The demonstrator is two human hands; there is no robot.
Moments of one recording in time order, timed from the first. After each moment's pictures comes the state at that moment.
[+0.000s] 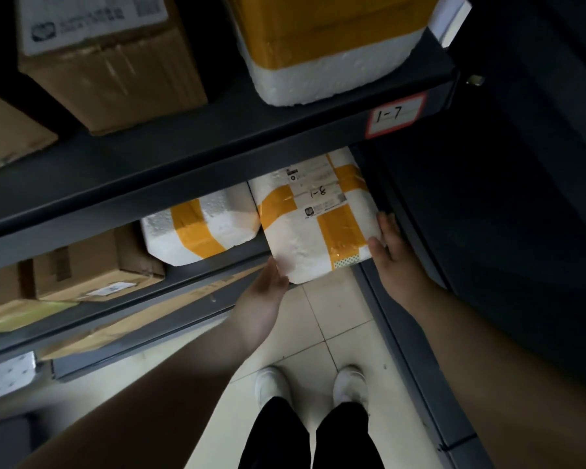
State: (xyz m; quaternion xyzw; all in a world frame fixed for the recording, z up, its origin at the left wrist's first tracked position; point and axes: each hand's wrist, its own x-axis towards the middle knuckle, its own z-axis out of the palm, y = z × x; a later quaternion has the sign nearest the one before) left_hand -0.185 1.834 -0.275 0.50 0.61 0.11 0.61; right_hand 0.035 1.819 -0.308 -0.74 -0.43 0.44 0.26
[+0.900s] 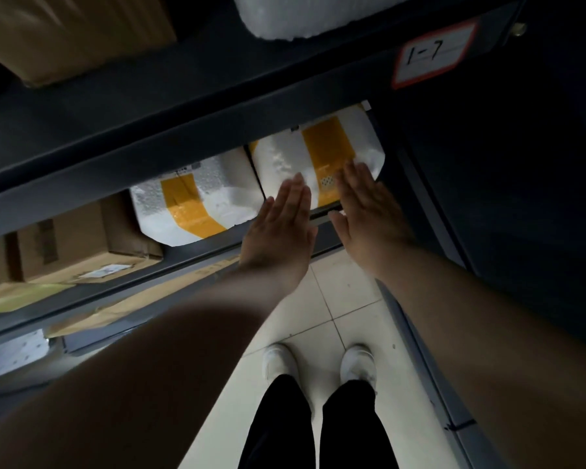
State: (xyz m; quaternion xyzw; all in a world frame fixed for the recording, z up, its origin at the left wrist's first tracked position) left_hand -0.156 1.882 -0.298 0.85 0.49 -0.09 0.16; right_hand 0.000 1.861 -0.305 -0.70 -0.69 0.21 -0.03
